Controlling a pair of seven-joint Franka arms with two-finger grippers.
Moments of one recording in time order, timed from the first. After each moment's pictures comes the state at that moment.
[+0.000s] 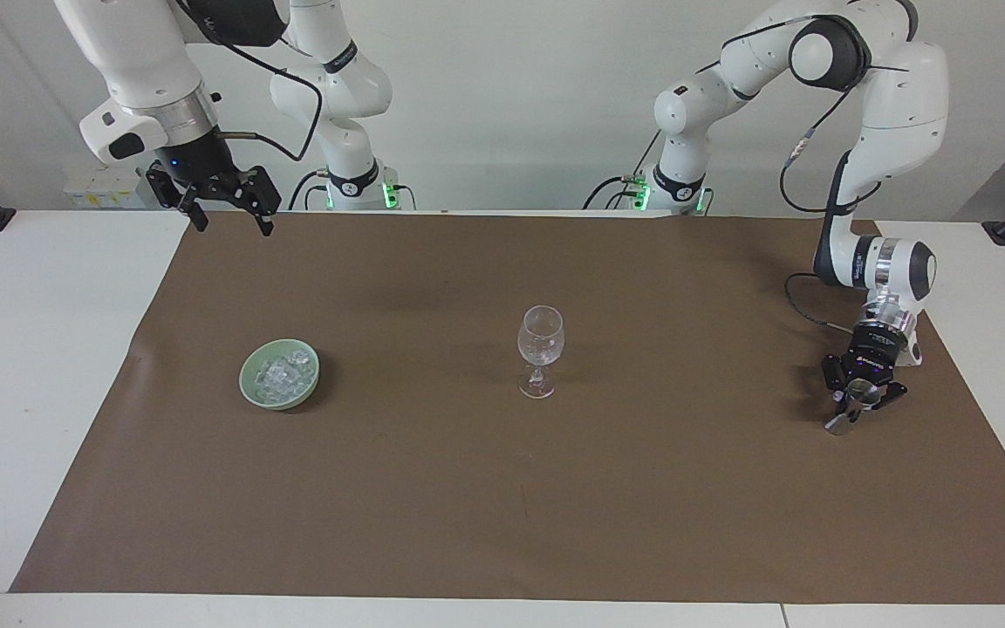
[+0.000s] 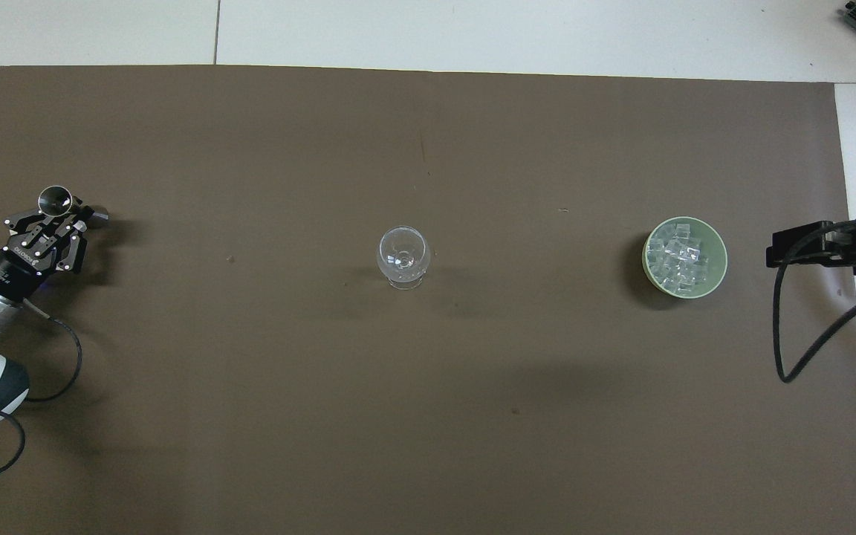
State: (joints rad) left arm 0.50 0.52 -0.03 -2.06 -1.84 1.89 -0.42; right arm 0.04 -0.07 -0.05 -1.65 -0.01 1.59 0.09
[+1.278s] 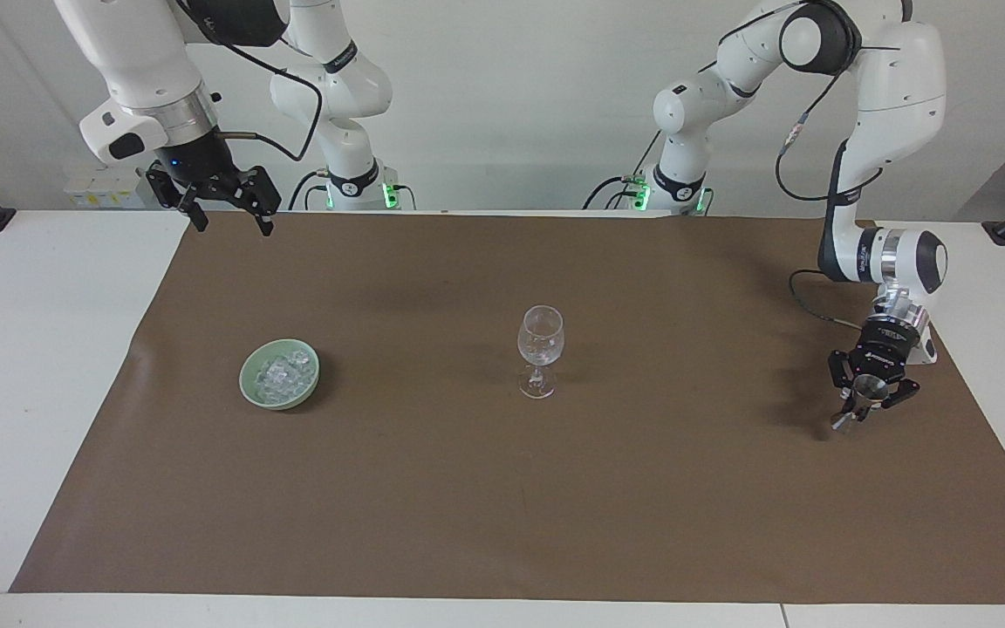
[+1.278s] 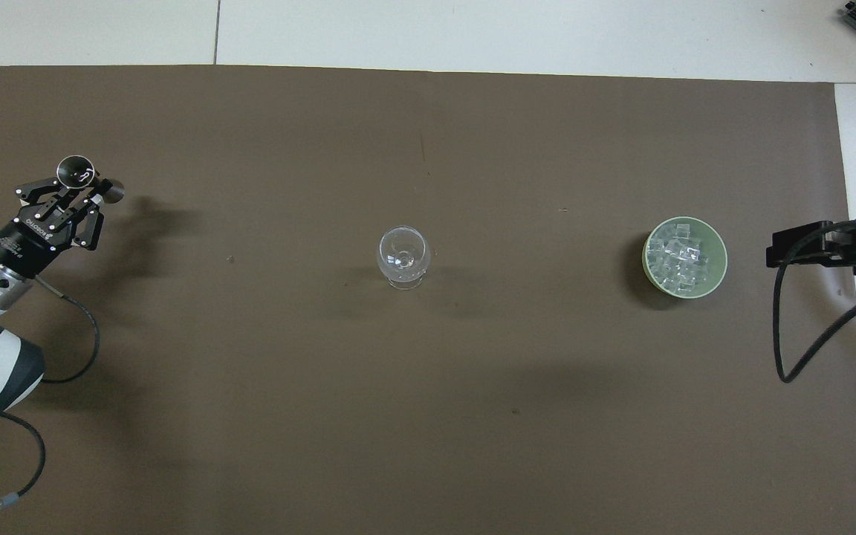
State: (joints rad) left arm 0.35 0.37 -0.04 -2.10 -1.91 2.03 -0.45; right arm 0.04 -0.07 -0.05 -1.65 -0.01 1.59 0.09
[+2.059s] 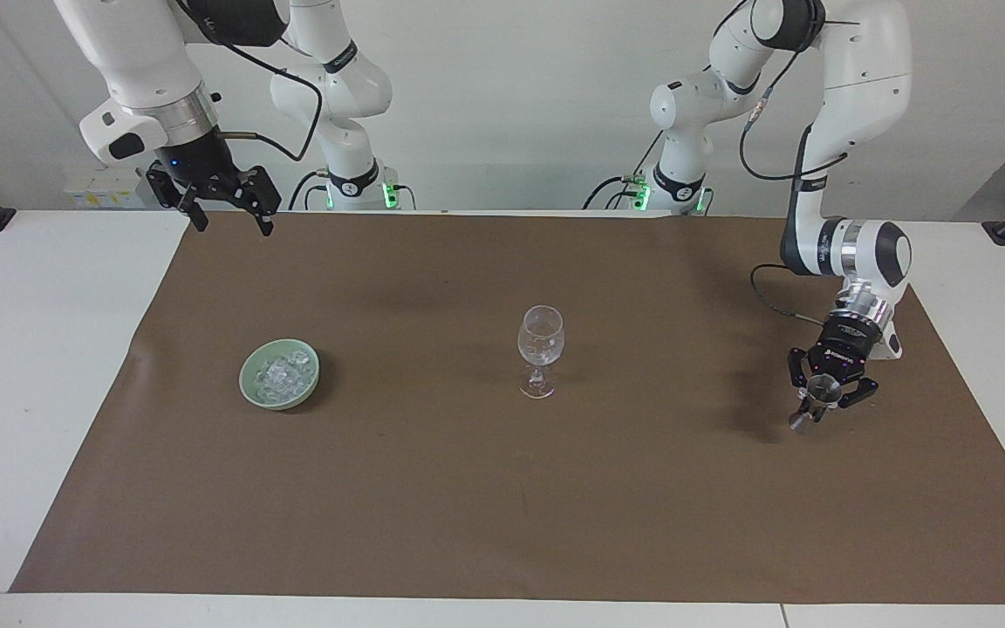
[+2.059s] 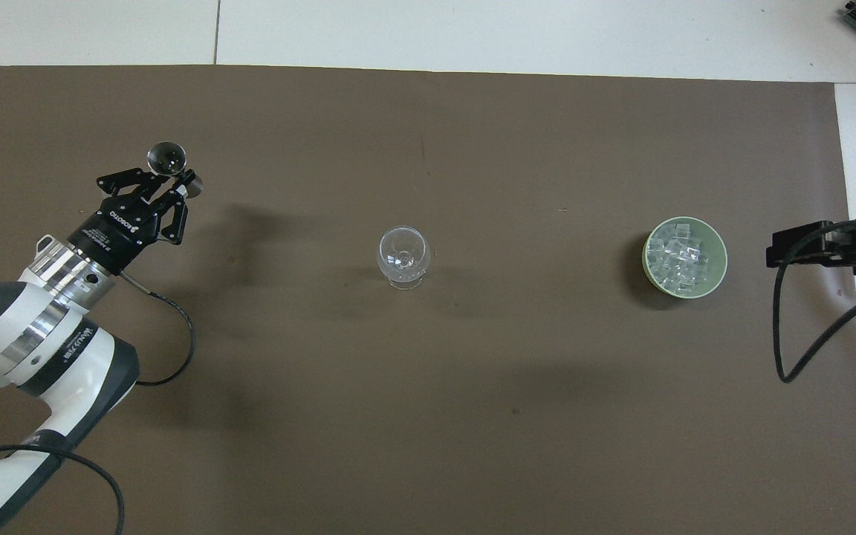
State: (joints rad) left arm 0.04 0.17 -0.05 -2.21 -2.16 2.32 -0.45; right arm 0.04 -0.07 -0.05 -1.65 -0.01 1.59 0.09
